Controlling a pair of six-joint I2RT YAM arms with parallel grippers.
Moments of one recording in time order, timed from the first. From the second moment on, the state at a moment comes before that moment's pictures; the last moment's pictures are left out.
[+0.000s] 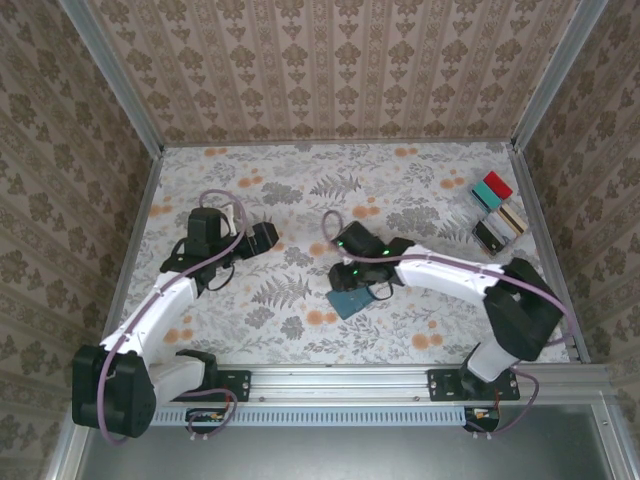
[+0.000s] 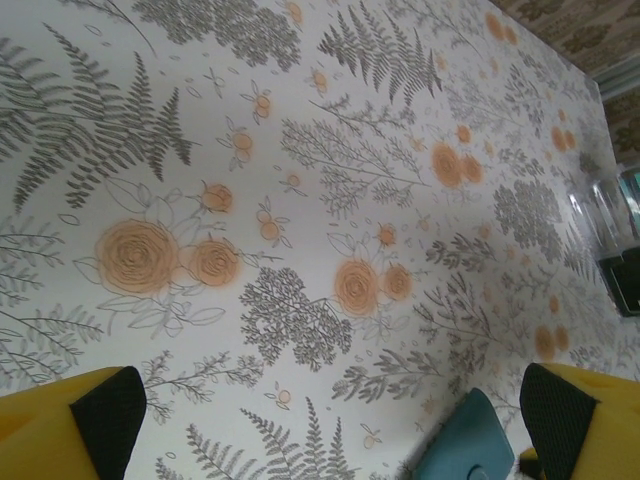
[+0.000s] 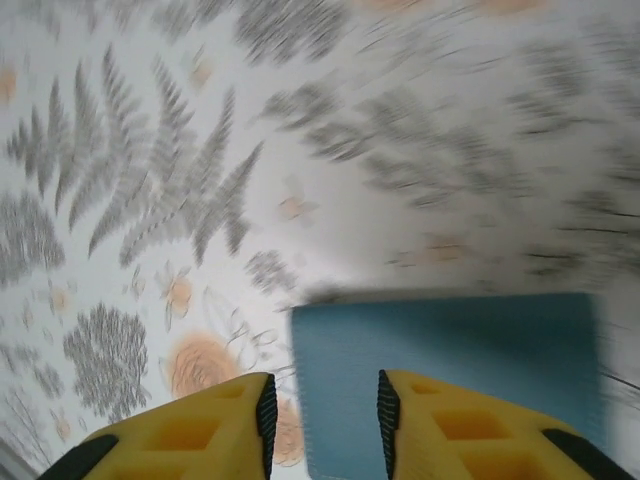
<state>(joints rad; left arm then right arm) -0.27 1.11 0.68 -0.26 0.36 -0.55 0.76 1.56 1.00 -0.48 -0.08 0.52</state>
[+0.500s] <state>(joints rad) -0.37 1.21 0.71 -0.26 0.39 -0.55 0.71 1.62 0.86 -0.39 -0.11 0.70</state>
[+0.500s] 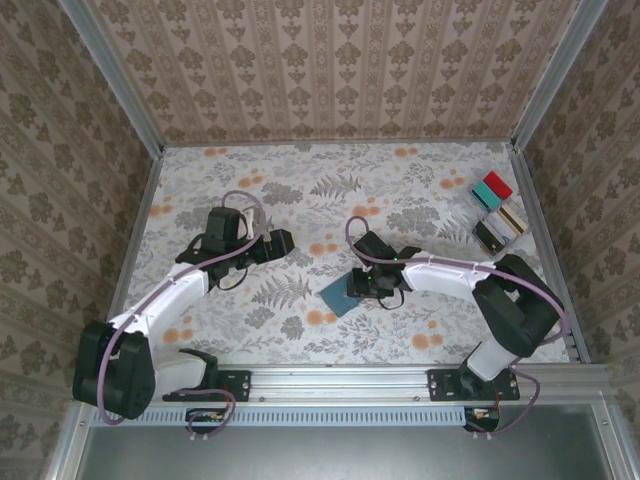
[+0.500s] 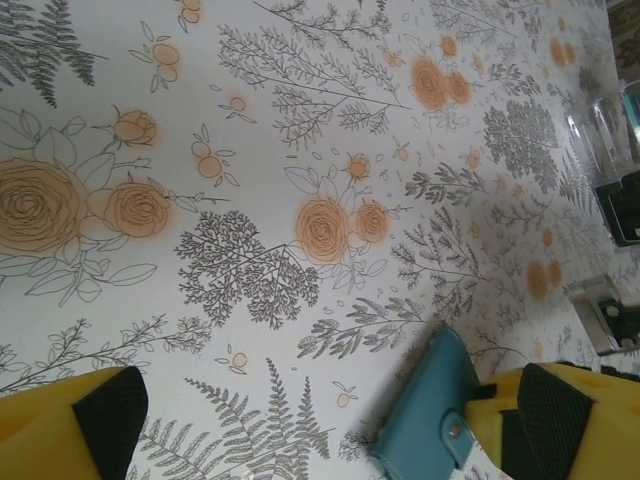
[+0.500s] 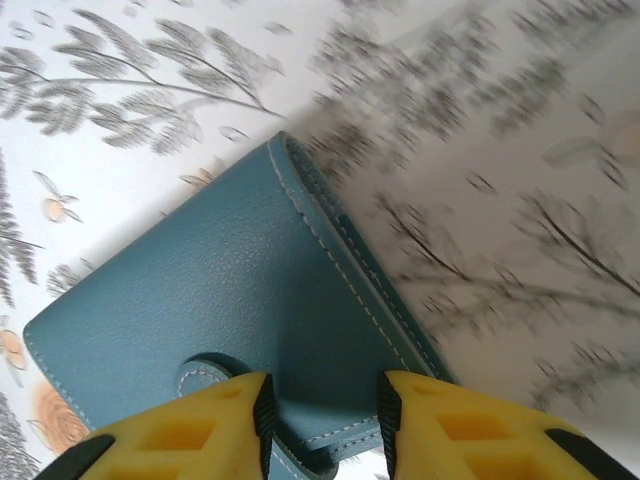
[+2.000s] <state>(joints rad) -0.64 1.62 0.73 -0.14 0.54 -0.65 0.72 1.66 0.83 -0.24 -0.19 0.86</state>
